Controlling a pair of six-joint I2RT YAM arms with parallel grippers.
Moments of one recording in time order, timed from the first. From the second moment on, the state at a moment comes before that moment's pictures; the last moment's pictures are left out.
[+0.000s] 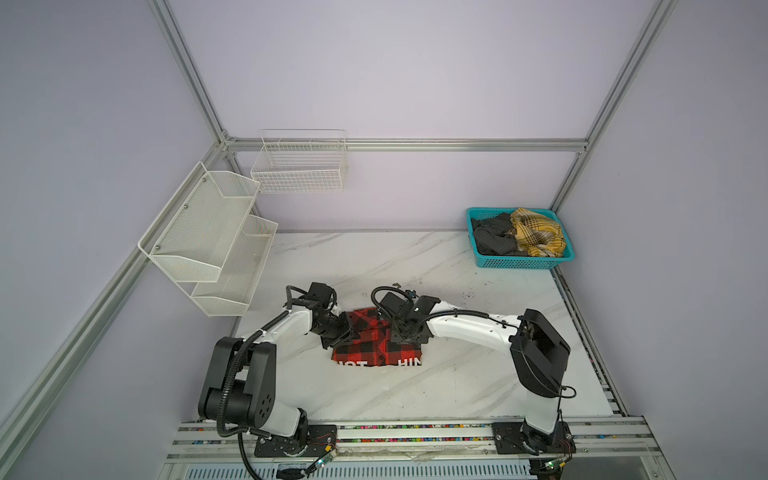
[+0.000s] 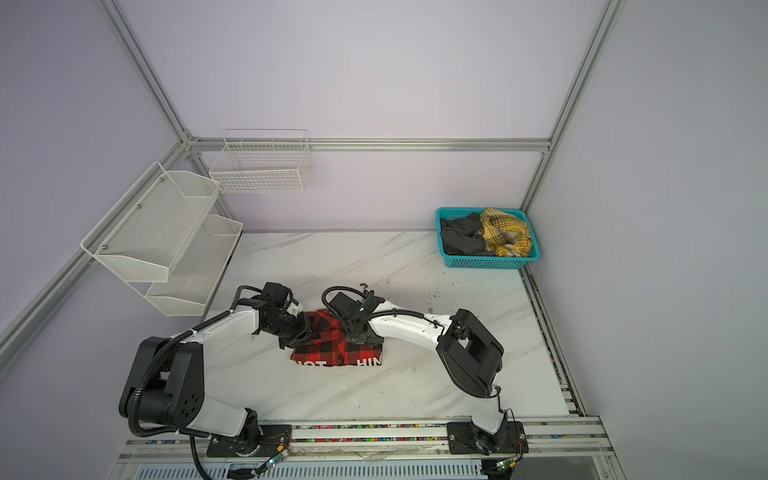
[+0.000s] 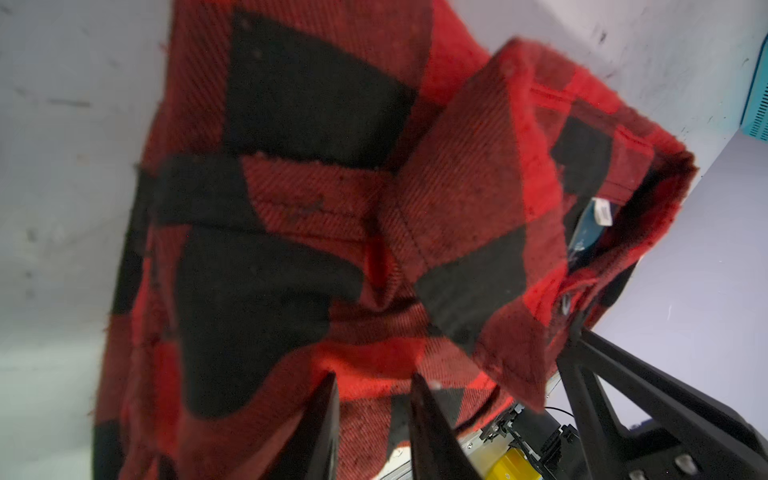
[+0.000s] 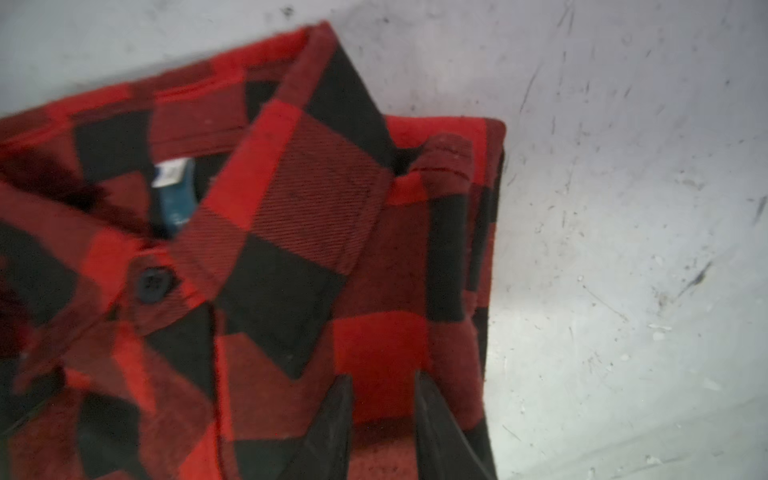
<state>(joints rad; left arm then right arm) -0.16 1.50 0.83 -0.66 0.52 -0.62 0.99 1.90 1.39 -0.79 0.22 1.02</state>
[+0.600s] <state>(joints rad) -0.16 1.41 0.86 -0.66 0.53 -0.64 0.91 1.86 1.32 -0.68 0.15 1.00</state>
